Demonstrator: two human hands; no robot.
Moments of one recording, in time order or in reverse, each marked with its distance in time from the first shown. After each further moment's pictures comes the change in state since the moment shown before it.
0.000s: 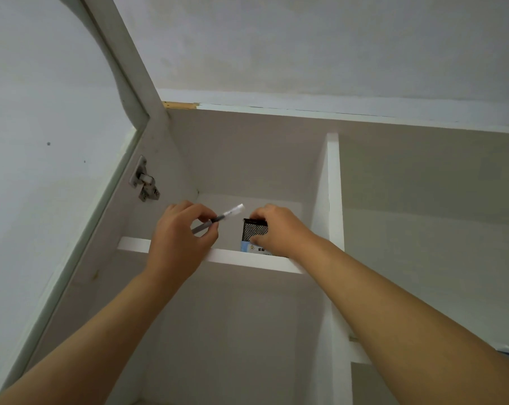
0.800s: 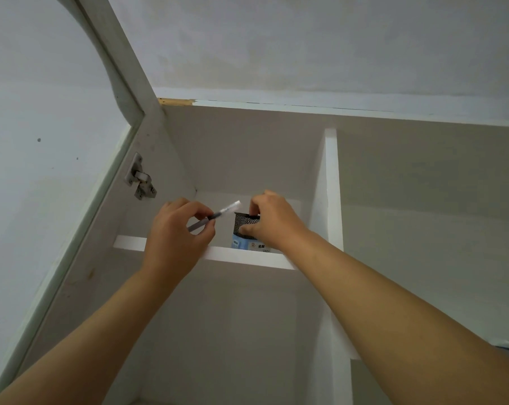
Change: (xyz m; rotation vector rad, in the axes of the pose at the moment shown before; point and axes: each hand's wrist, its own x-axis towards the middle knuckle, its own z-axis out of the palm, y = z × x) left_hand -0.001 -0.002 0.000 0.006 0.022 0.008; right_hand 0.004 -0.014 0.000 0.003 0.146 -0.011
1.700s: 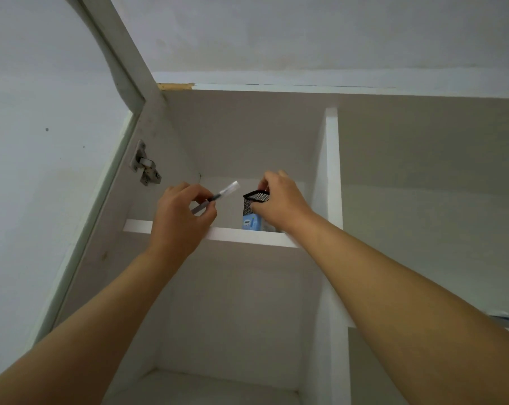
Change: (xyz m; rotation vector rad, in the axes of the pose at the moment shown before) left_hand 0.001 0.003 -0.005 0.018 -0.014 -0.015; right_hand -0.007 0.005 -0.002 0.162 0.096 0.074
